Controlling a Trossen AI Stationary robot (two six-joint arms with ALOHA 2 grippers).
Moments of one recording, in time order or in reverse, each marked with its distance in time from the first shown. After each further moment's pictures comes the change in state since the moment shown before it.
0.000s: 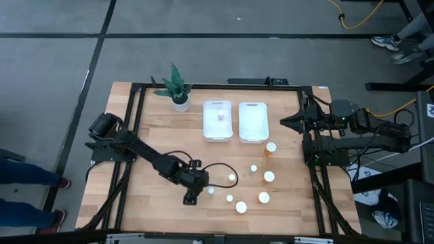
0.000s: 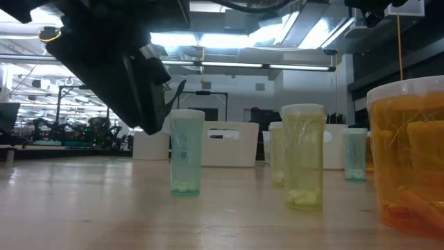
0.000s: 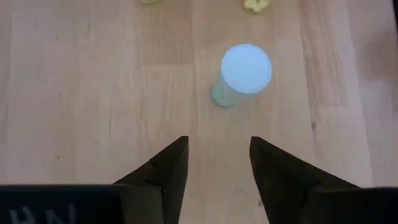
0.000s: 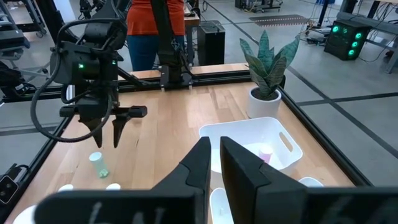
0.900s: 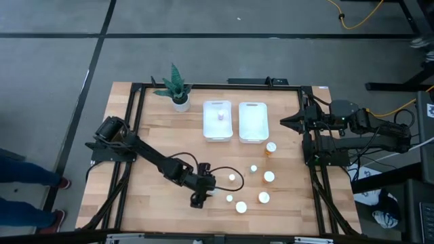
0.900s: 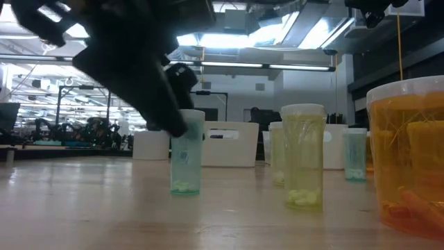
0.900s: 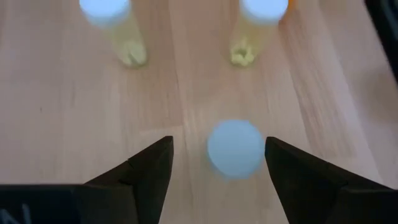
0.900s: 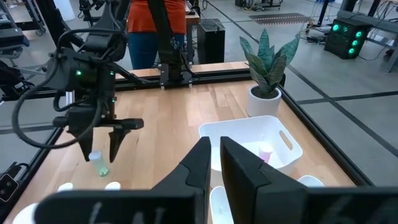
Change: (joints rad) left arm 0.002 0.086 0.000 0.249 -0.034 0.120; right arm 0.000 0.000 0.000 -0.005 0.000 0.000
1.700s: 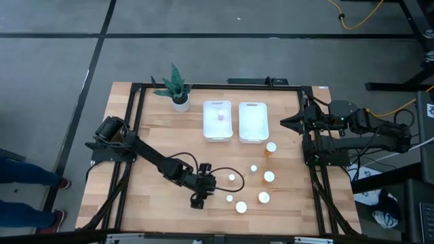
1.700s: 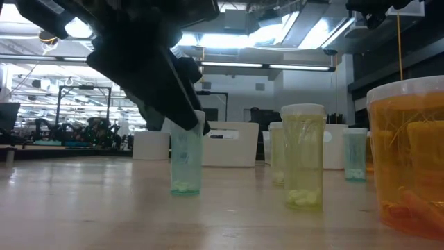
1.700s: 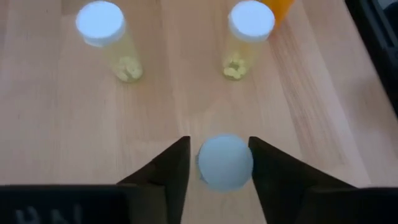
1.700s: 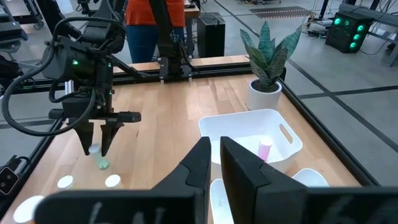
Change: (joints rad) left arm 0.003 -0.002 0.000 0.023 -0.008 0.014; right arm 0.000 0.000 0.000 -0.027 0.000 0.000
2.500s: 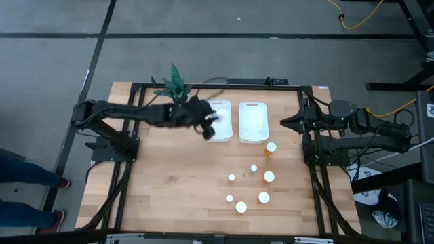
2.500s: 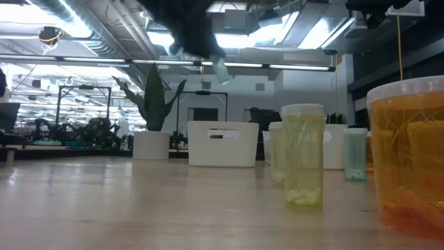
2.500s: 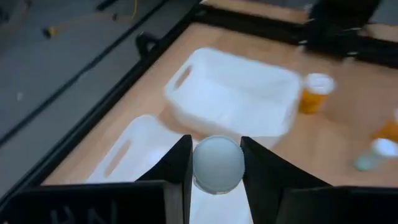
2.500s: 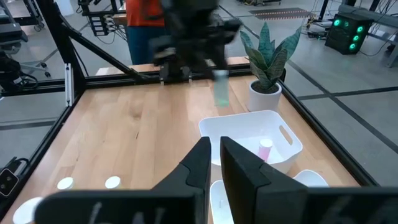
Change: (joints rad) left arm 0.558 -0.390 0.002 -0.097 -0.154 0.072; right arm 0.000 0.000 0.000 0.006 0.000 0.003
